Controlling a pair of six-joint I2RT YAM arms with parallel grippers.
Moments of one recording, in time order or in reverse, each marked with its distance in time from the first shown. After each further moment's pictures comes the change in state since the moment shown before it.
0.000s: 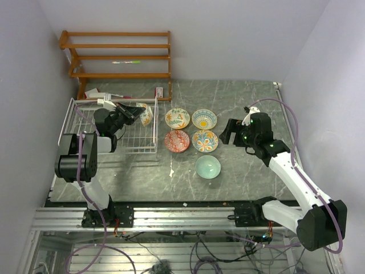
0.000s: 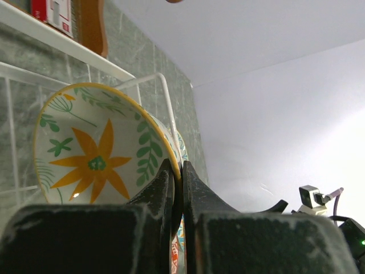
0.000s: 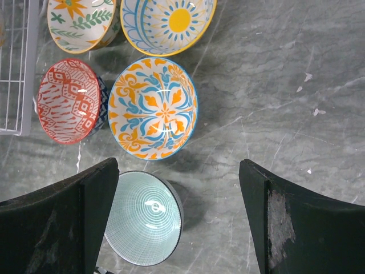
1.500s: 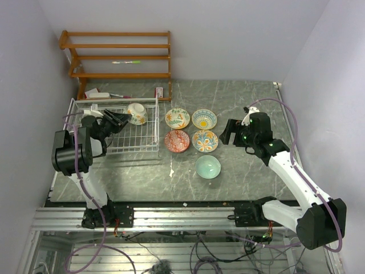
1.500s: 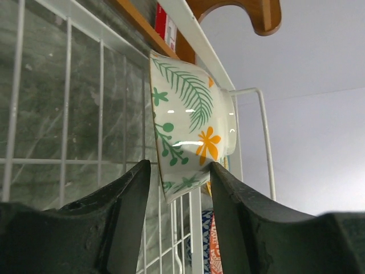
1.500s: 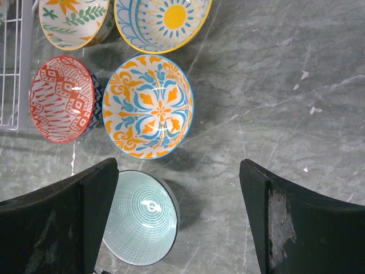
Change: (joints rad) left arm 0.197 0.146 -0.044 0.019 0.064 0.088; right arm 0.000 0.013 0.005 -0.008 0.008 -0.013
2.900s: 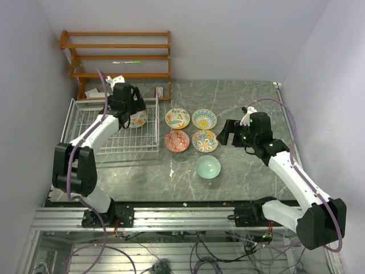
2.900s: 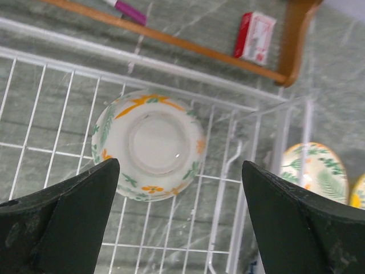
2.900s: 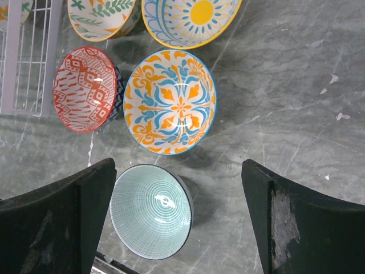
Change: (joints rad) left arm -0.406 -0.317 0.521 -1.203 -0.870 0.584; right arm 0.000 0.000 -0.002 0.017 -0.086 -0.001
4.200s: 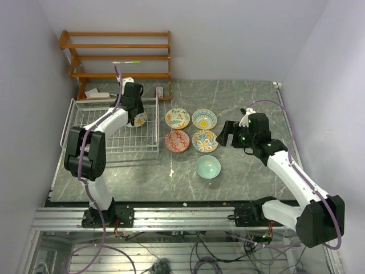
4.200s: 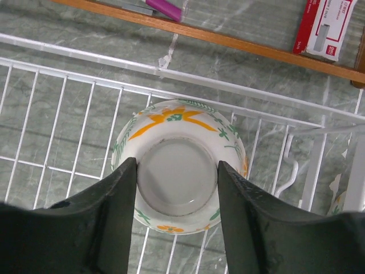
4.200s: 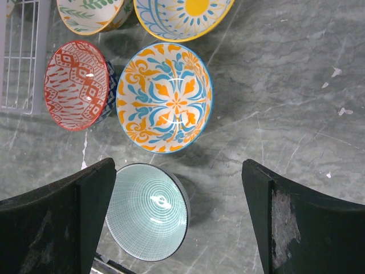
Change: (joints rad) left arm -0.052 0.233 0.116 -0.039 -0.196 0.106; right arm 0.000 0.020 -0.021 0.016 -0.001 0.000
